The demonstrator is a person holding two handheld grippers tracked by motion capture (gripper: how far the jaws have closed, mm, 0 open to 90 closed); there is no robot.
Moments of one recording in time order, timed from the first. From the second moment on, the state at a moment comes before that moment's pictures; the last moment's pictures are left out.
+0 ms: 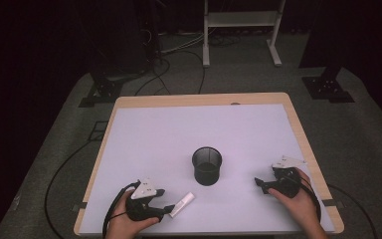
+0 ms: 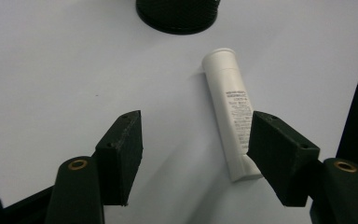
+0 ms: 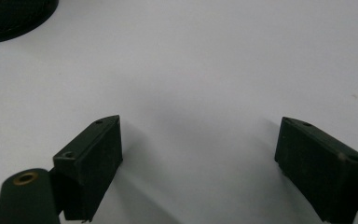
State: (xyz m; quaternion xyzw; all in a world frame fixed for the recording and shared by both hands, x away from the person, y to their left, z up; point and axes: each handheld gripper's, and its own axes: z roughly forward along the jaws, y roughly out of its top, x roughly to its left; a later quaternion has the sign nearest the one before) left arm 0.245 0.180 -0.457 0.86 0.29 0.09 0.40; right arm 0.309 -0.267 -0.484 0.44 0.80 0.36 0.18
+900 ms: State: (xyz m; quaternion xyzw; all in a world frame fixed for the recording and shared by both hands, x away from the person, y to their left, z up) left arm 0.237 0.159 -0.469 0.89 0.26 0.08 0.37; right arm 0.309 -0.267 -0.484 0.44 0.80 0.36 0.18
